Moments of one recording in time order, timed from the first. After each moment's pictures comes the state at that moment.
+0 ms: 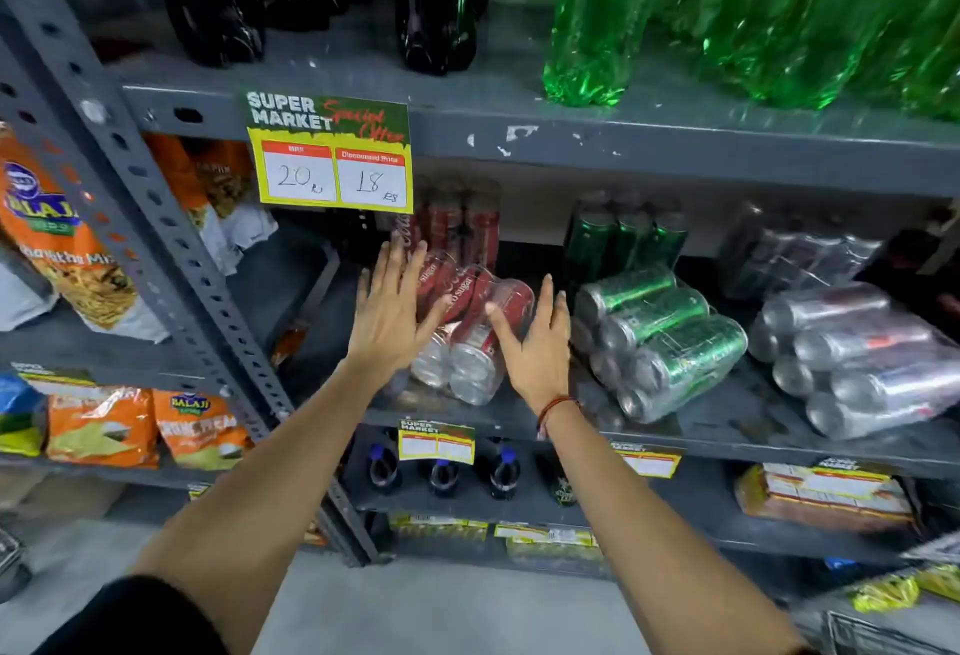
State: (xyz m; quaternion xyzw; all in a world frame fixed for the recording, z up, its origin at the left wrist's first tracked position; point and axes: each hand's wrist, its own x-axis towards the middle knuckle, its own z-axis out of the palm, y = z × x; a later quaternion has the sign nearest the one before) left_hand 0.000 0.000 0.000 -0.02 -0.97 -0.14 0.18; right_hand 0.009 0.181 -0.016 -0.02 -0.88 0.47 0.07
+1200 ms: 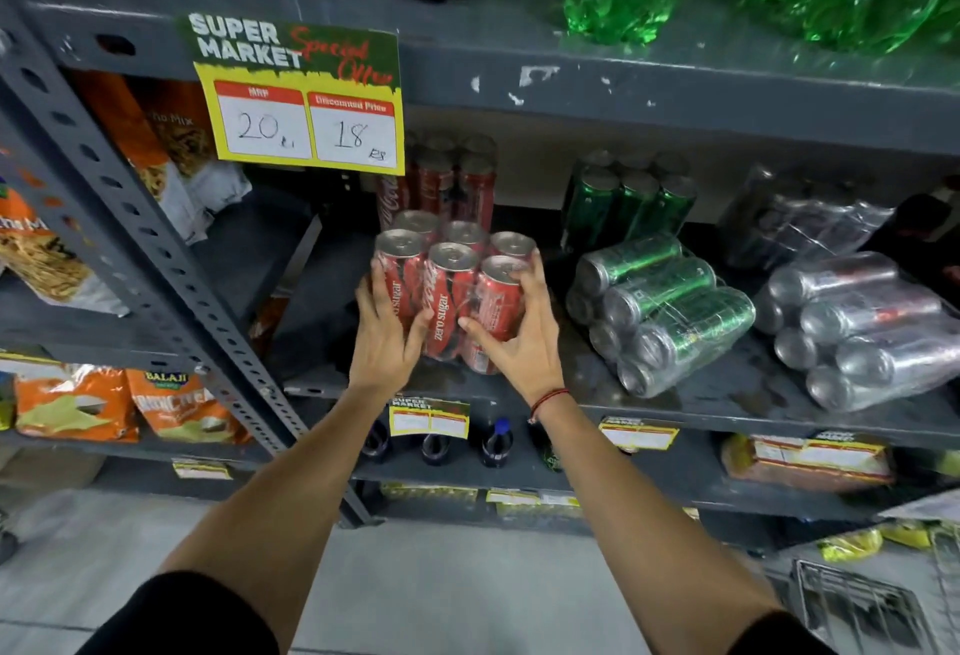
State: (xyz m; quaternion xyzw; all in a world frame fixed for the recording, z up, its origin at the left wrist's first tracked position) left_hand 0.026 0.012 -0.059 0.03 -0.90 -0.40 0.16; right_hand 0.007 0.185 -0.045 0.14 -0.83 0.51 0.17
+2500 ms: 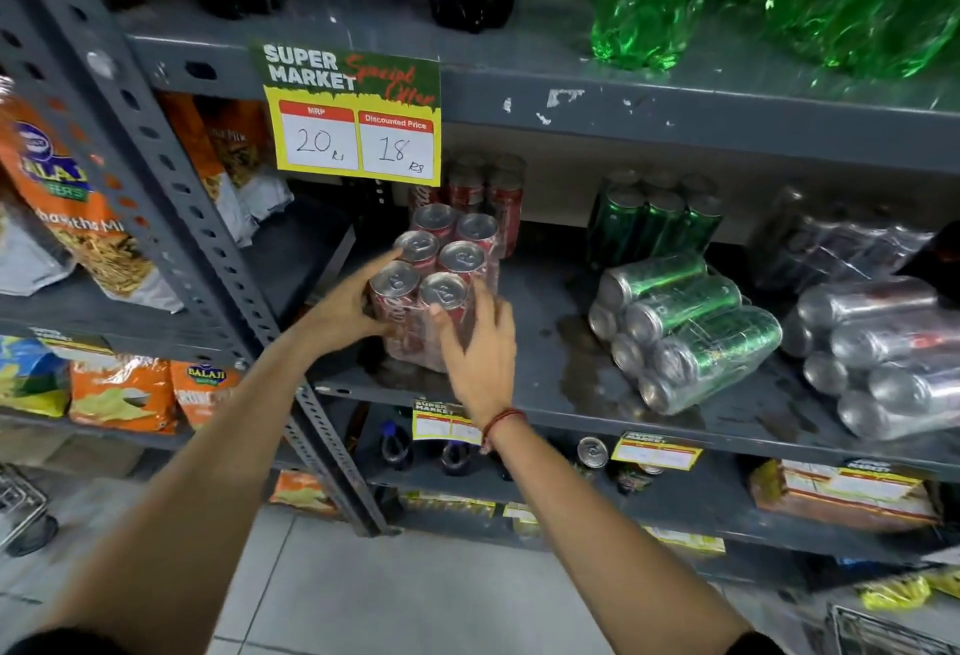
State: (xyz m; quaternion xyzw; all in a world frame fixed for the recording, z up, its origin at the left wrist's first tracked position) left_hand 0.015 -0.071 -0.006 -0.05 -0.84 -0.55 -0.04; right_hand 0.036 0.111 -0.032 0.08 -0.85 0.51 0.09
